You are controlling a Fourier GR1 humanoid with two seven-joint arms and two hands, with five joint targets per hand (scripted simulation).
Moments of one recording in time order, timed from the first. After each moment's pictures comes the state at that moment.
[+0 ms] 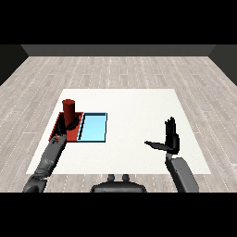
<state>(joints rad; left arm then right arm) -0.46 0.43 -0.11 -0.83 0.12 0.49 -0.22 0.01 -0.33 0.19 -1.68 -0.33 -0.38 -0.31</state>
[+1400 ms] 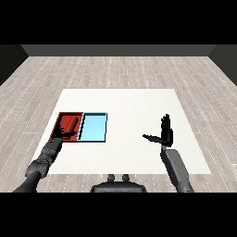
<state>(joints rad) -0.72 0.44 -0.01 -0.03 0.04 0.40 -0.07 -0.15 -0.25 0.11 -1.37 -0.33 -0.32 -0.40</state>
